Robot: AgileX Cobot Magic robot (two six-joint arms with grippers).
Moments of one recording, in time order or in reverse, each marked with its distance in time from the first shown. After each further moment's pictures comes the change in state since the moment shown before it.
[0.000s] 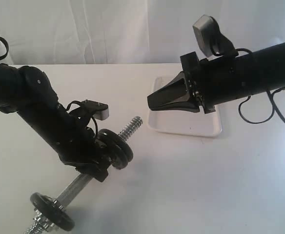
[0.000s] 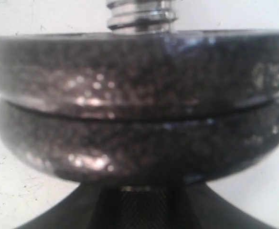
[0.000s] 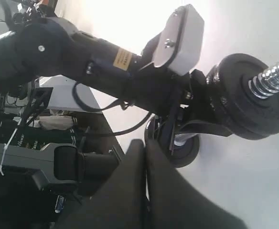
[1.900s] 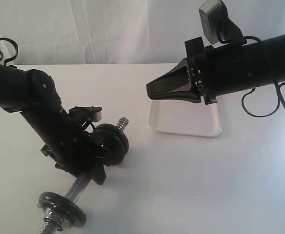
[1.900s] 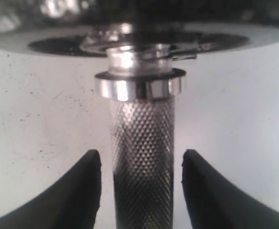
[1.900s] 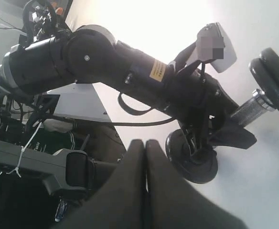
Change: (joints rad) left arm 0.000 0.051 -0.016 0.117 0.018 -0.366; right arm 0.000 -0.055 0.000 0.033 0.002 0.003
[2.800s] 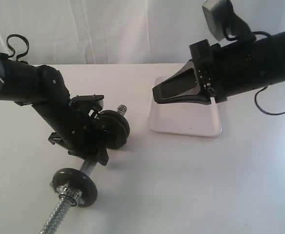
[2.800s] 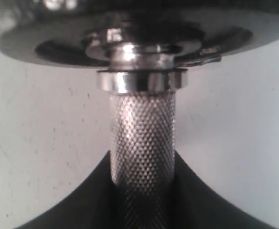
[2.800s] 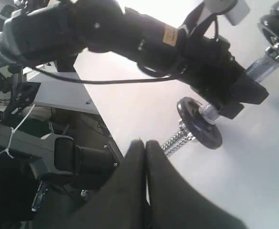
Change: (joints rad) left arm 0.000 0.060 -0.103 0.043 -0.090 -0.116; right arm 0.000 -0.088 0.000 -0.106 -0.002 0.052
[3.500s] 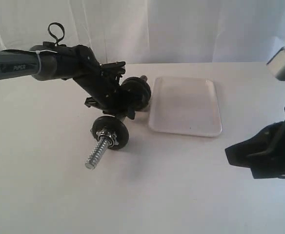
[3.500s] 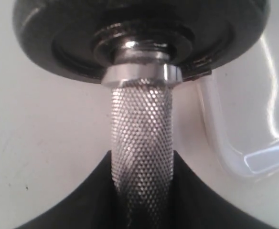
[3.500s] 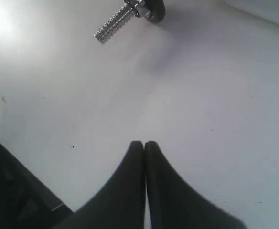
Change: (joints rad) left arm 0.023 0.361 -0.596 -0.020 0.006 -0.025; right arm 0.037 -0.577 0.307 -0.591 -0.254 0.317
